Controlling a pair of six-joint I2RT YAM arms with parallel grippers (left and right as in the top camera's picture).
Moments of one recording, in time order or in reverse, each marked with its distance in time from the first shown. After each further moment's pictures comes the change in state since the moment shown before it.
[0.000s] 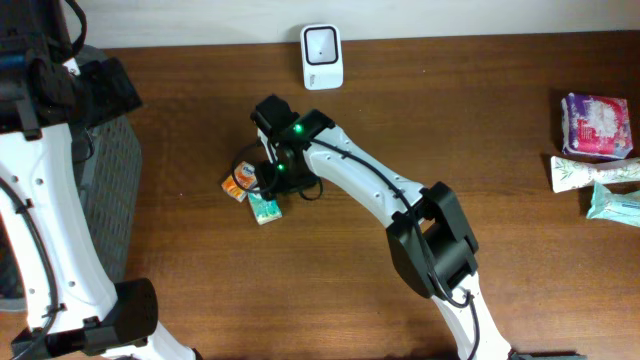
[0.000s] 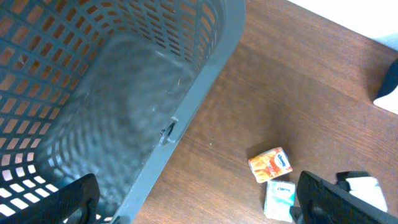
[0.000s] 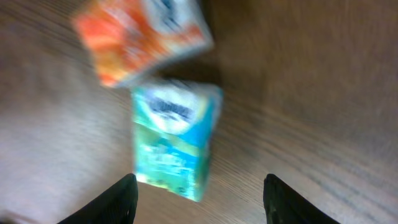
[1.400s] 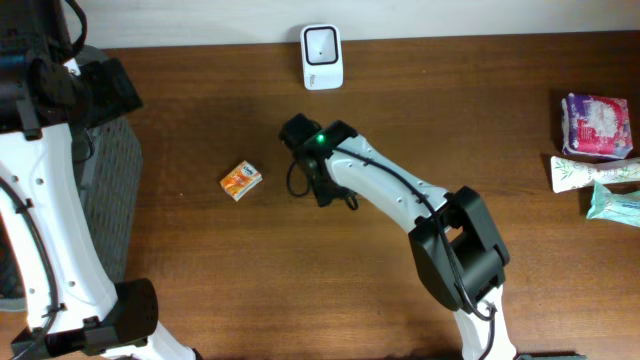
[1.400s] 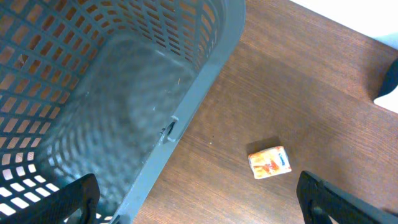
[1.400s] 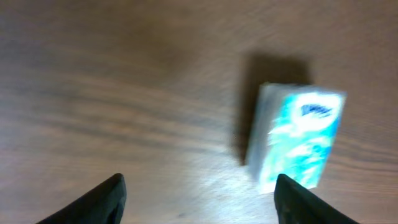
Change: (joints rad) left arm 0.000 0.000 0.000 -0.003 0.000 0.000; right arm -0.051 -0.149 -0.251 -0.111 0.574 0.074
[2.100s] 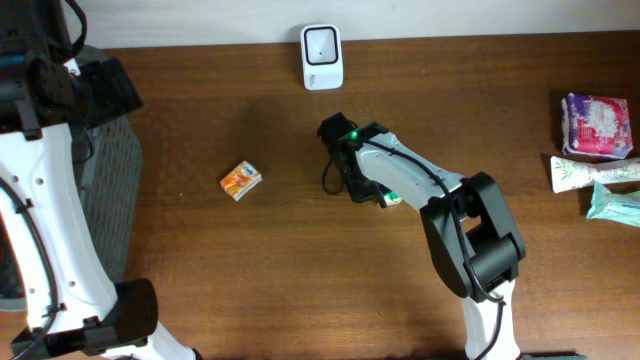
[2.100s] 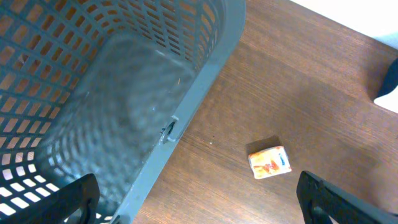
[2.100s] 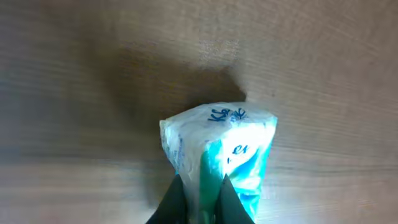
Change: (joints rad) left arm 0.000 0.000 0.000 0.001 0.000 0.000; right arm -0.128 -0.003 -0.167 0.108 0.045 -0.116
